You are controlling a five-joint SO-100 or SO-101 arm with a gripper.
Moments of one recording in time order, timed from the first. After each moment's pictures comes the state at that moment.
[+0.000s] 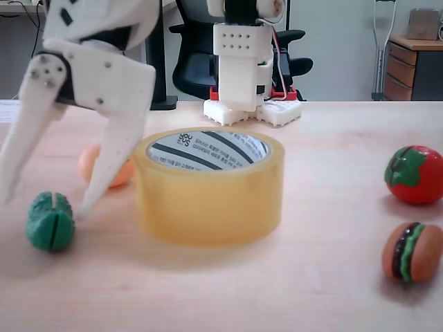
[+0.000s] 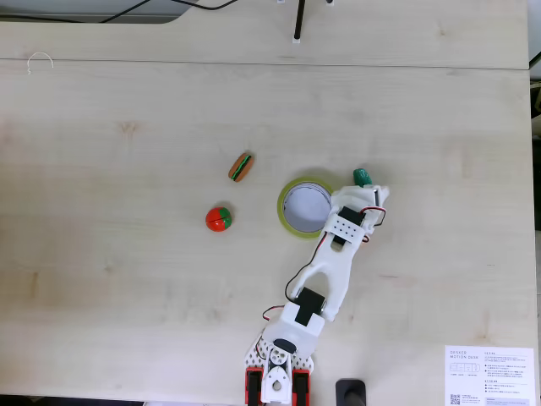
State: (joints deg) arm 20.7 72.9 97.6 35.7 58.5
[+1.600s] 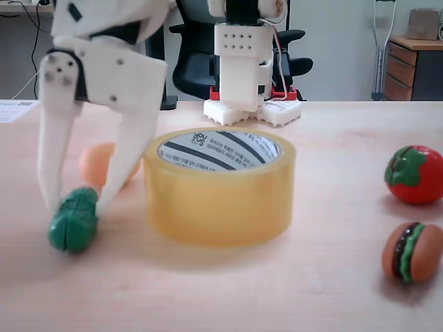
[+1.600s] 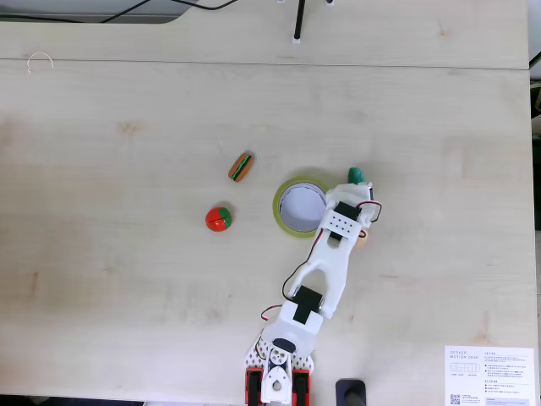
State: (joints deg) arm 18.9 72.9 93.0 41.8 58.7
